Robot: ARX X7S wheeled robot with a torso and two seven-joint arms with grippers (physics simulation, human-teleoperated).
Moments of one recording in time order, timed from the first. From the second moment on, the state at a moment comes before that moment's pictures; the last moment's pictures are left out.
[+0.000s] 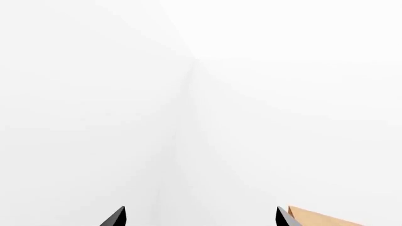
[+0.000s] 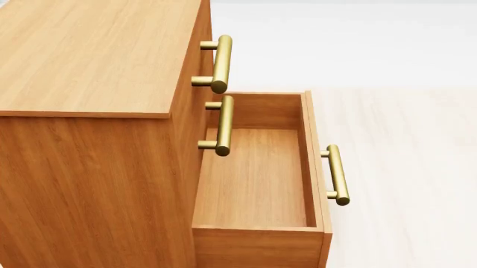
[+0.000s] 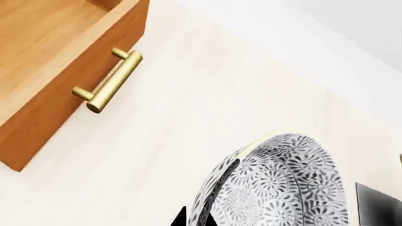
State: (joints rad) left arm 0.15 -0.33 -0.50 0.60 -0.56 0.06 -0.22; right arm 1.08 1.07 -0.53 0.01 0.41 1.14 -0.65
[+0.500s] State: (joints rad) left arm 0.16 -0.33 -0.50 0.60 -0.55 0.06 -0.22; right arm 1.53 0.85 -0.89 0.17 0.17 1.01 -0.93
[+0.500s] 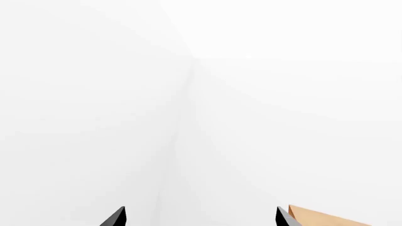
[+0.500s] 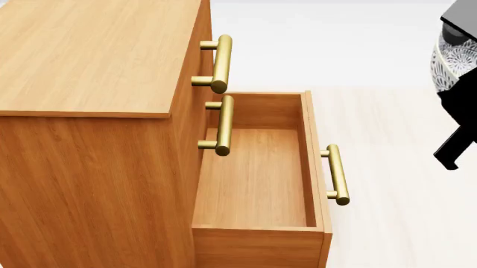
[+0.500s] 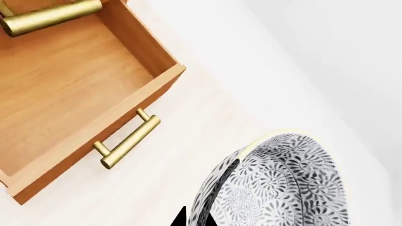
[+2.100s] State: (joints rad) left arm 0.16 -0.34 -0.48 0.59 -0.56 0.08 -0.23; right arm 1.80 0.29 -1.07 0.21 0.11 0.83 -1.04
